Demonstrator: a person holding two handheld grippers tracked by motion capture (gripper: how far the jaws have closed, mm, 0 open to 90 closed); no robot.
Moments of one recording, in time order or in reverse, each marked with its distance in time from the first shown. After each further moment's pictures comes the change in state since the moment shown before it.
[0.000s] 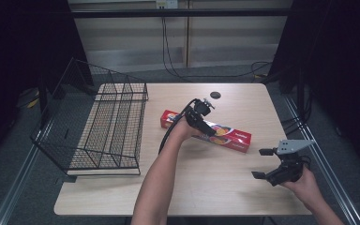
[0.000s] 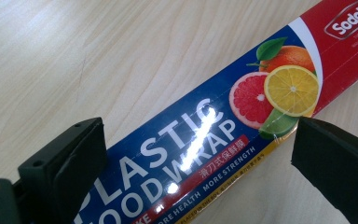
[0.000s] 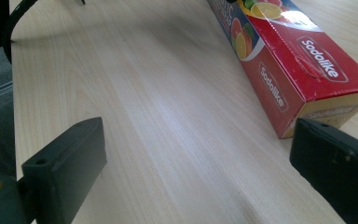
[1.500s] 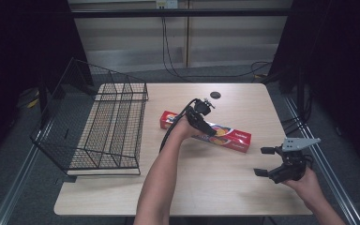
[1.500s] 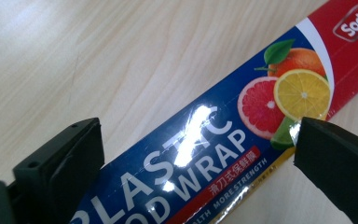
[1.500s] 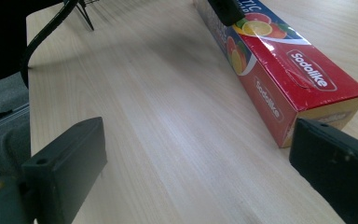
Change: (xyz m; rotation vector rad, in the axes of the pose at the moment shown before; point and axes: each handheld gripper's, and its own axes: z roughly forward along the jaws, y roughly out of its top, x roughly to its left) left arm 0.004 0.000 0.006 0.020 -0.028 -0.007; right arm -0.005 0.000 -0.007 -0.071 0.028 0.054
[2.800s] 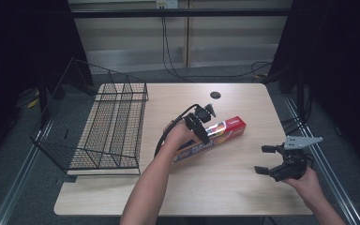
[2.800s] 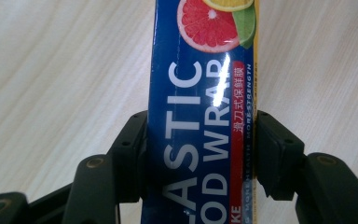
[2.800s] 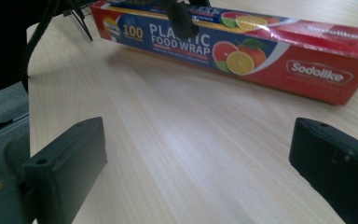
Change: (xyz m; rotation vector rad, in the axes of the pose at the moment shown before) left arm -0.031 -0.001 -0.031 0.251 -0.038 -0.041; right arm -0.003 0.001 -0.002 -0.032 -0.009 0.019
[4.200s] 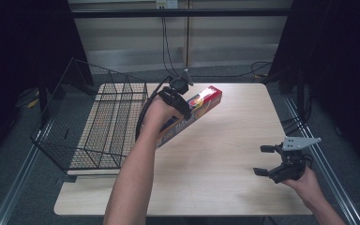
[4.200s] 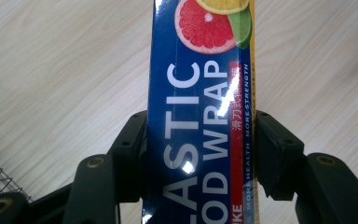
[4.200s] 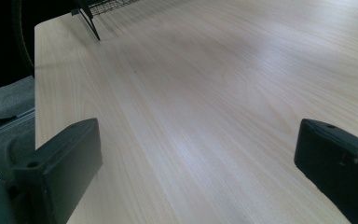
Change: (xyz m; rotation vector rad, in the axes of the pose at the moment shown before) left arm 0.029 -0.017 -0.119 -0.061 0.111 -0.241; right arm 0.003 0.002 0.003 -0.009 0.026 -0.033
